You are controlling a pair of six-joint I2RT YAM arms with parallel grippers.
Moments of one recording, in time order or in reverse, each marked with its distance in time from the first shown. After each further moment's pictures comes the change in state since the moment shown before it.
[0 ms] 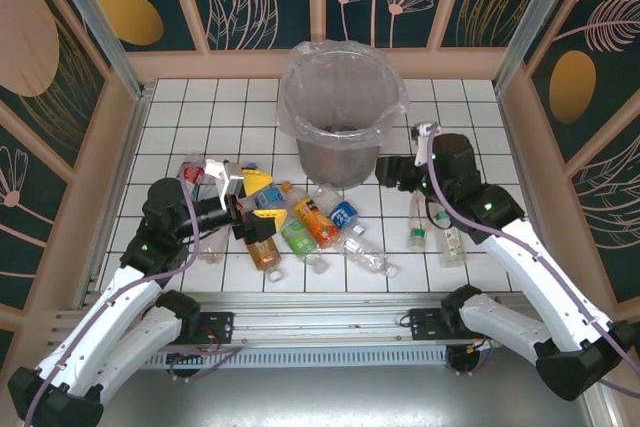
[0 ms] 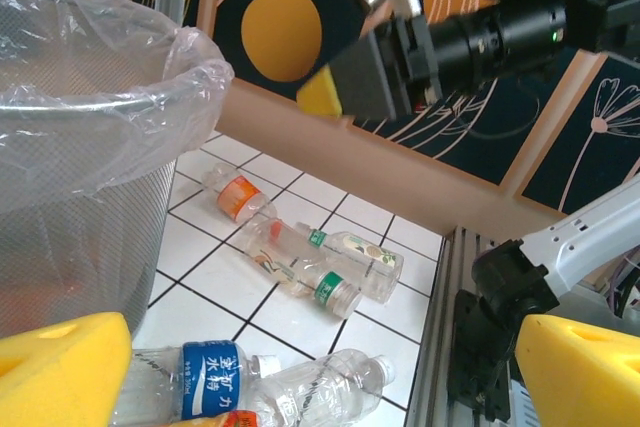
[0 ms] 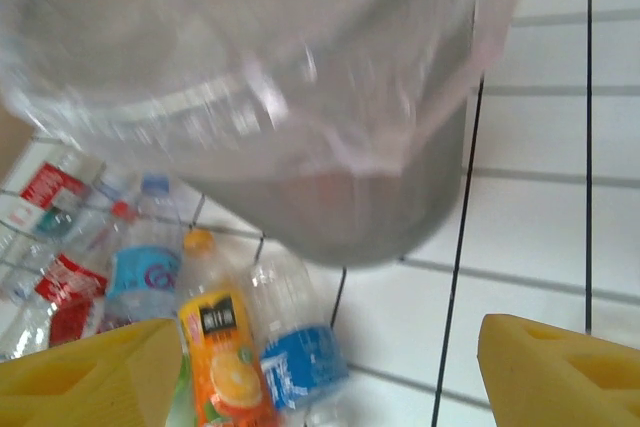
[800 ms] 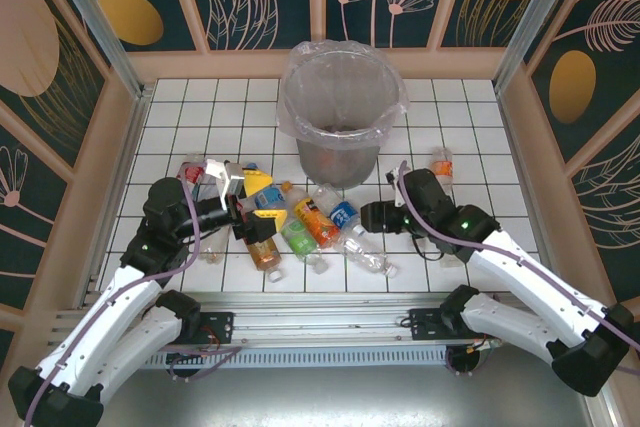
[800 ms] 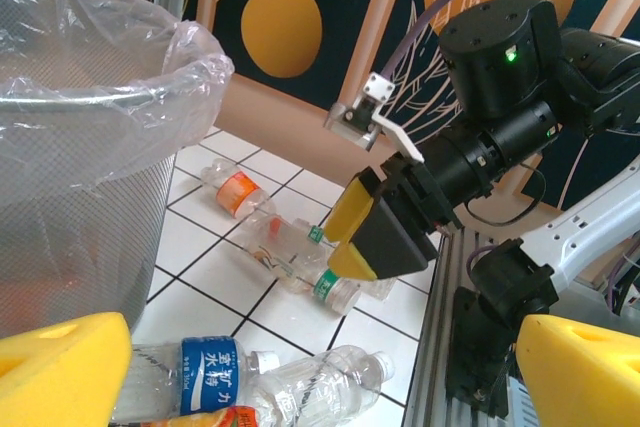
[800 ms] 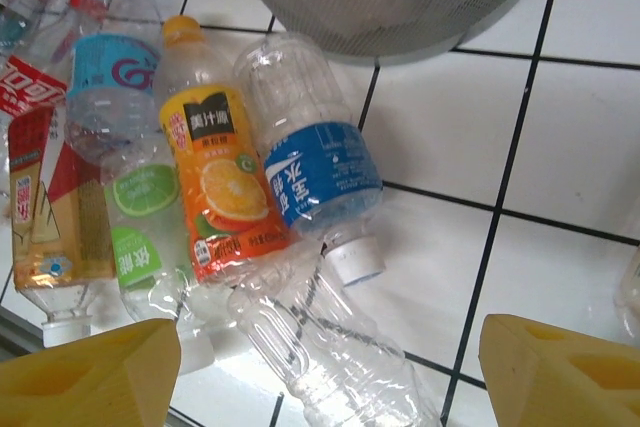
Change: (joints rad) left arm 0.000 -0.001 0.000 -0.009 0.002 0.001; right arm 0.188 -0.028 -0.202 -0.073 -0.027 0.114
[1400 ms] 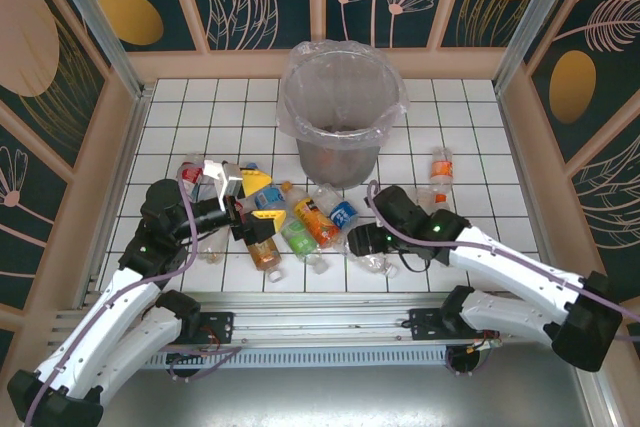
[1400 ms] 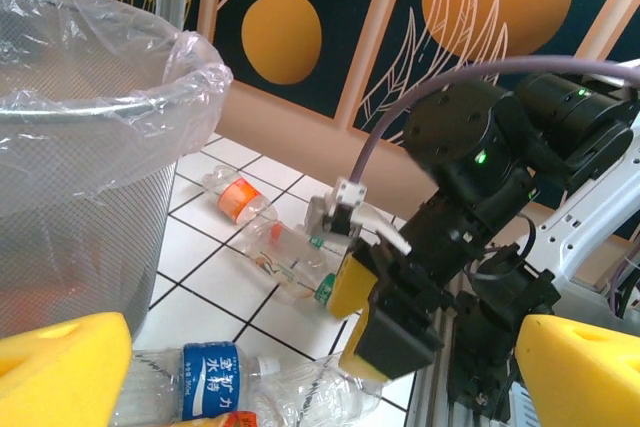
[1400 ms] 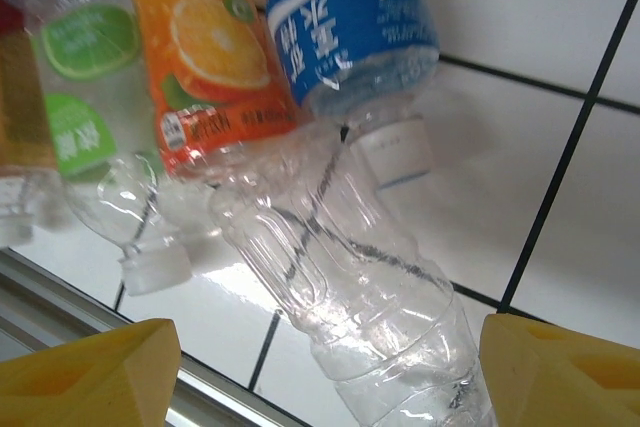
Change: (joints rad) left arm 0.000 -0.014 0.000 0.000 -0.006 0.000; right arm 0.153 0.132 -0.069 0.004 -0.005 0.045
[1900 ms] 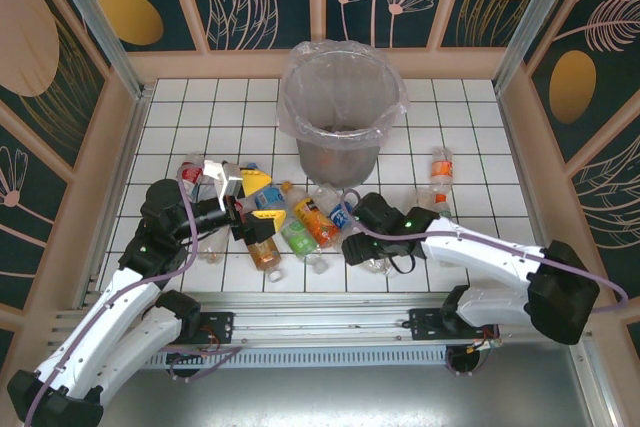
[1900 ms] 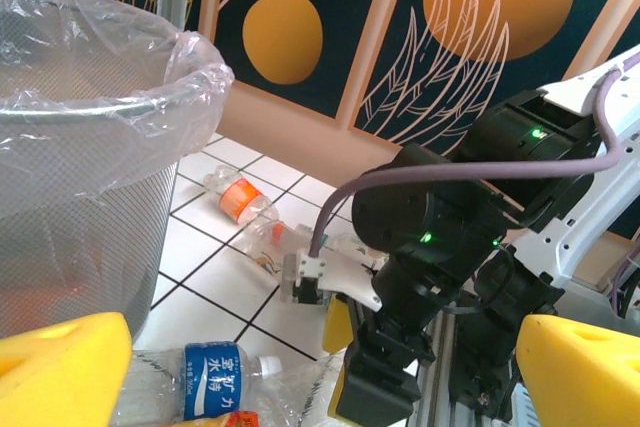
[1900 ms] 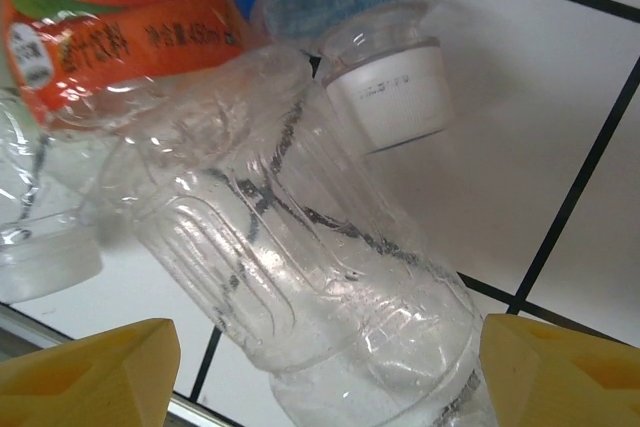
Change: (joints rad) left arm 0.000 0.000 0.000 -0.001 0.000 0.003; right arm 0.044 0.198 -0.005 0.026 0.027 -0.009
